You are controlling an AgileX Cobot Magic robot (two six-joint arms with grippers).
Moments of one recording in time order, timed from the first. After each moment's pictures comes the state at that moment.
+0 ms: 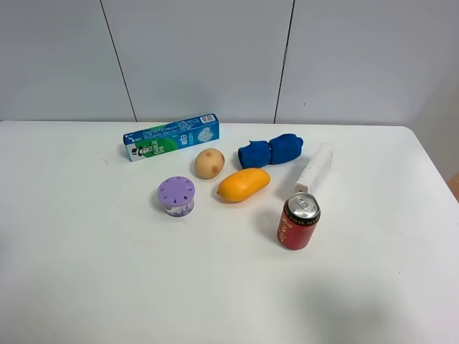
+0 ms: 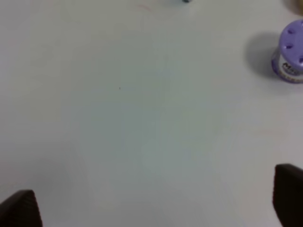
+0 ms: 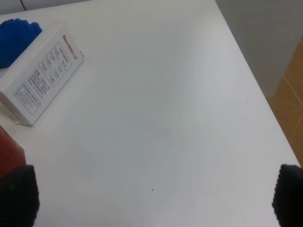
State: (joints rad) left arm 0.12 0.58 -0.69 -0.14 0.98 0.20; right arm -0.07 0.00 -0.48 -0.08 1.07 0.12
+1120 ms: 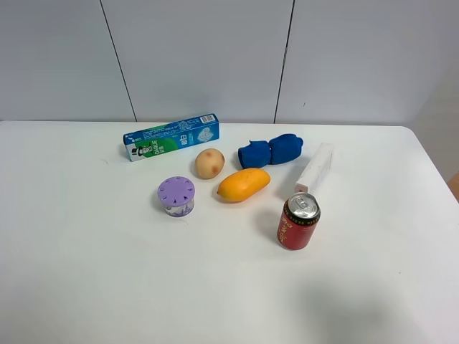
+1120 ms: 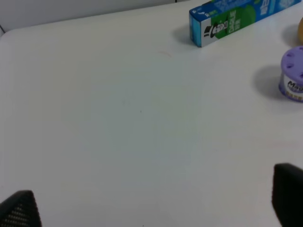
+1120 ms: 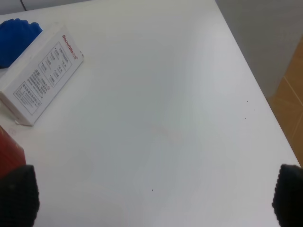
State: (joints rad) left arm 0.12 0.00 -0.51 -0.09 1.07 0.18; right arm -0.07 0.00 -0.48 -0.08 1.07 0.12
